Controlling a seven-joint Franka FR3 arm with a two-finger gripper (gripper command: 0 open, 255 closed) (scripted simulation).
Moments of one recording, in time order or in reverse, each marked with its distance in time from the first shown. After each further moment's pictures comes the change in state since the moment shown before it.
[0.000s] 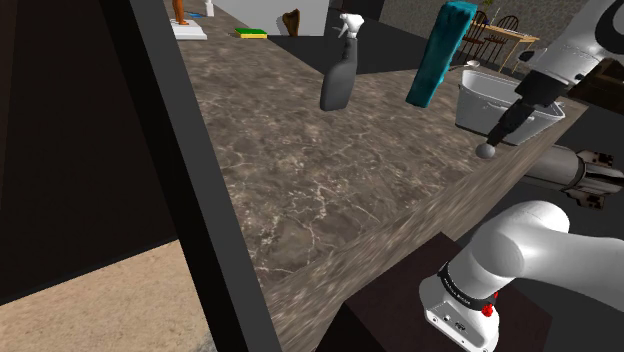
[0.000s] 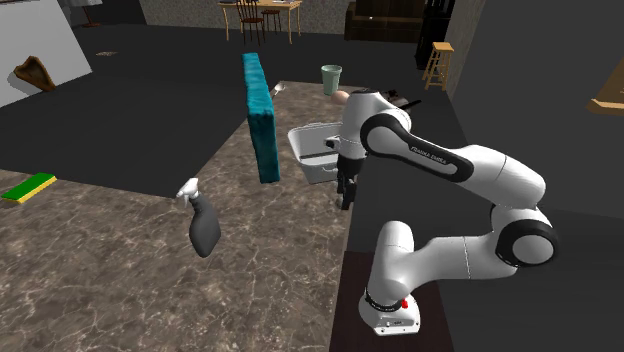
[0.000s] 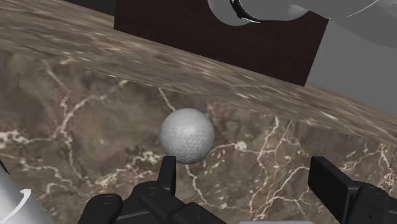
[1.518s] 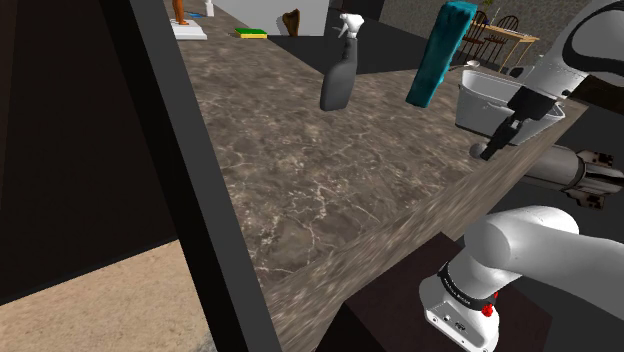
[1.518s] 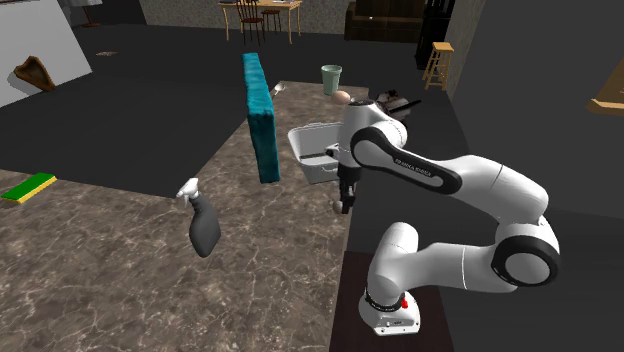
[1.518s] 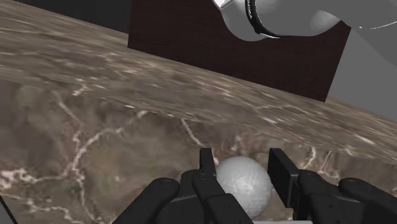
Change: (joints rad) arm -0.207 0.031 0.075 -0.091 0.009 0.057 -0.150
